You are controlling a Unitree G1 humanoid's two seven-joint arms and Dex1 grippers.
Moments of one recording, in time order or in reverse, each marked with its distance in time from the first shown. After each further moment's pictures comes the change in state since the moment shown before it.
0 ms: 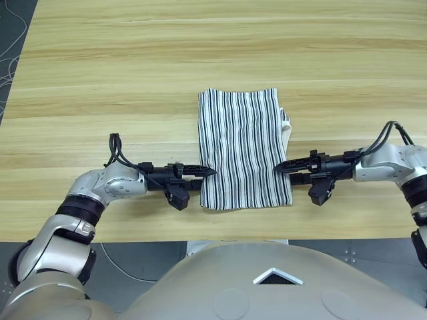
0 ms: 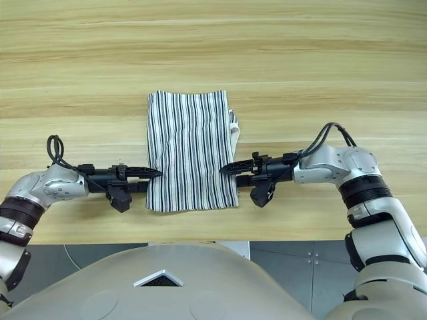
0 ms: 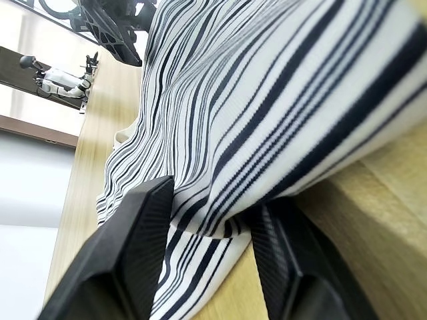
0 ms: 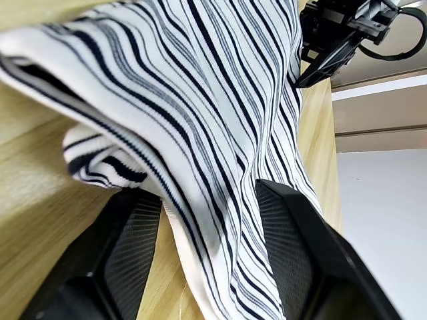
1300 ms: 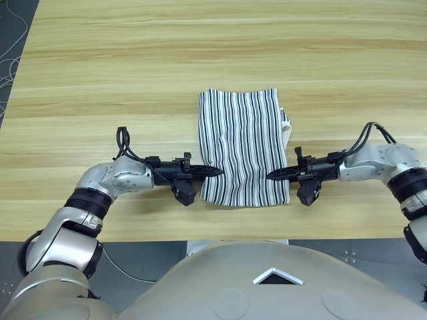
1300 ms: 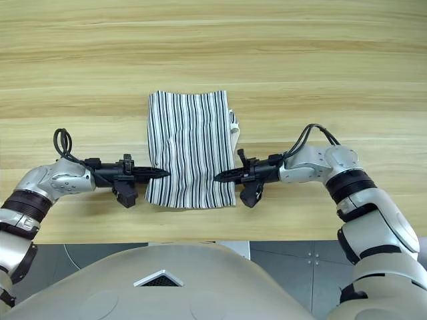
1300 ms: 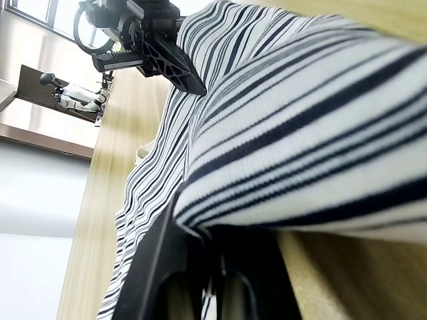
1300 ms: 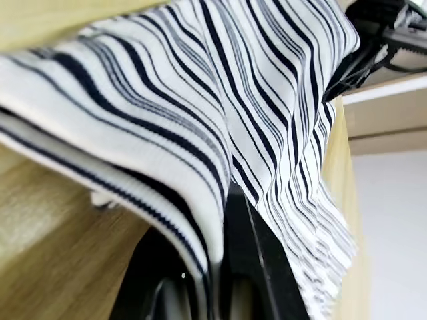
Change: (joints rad) left arm -0.061 -0.036 -0.041 -0.010 -0.043 0.042 -0.047; right arm -0.063 0.025 0.203 0.068 0.205 0.104 0.079
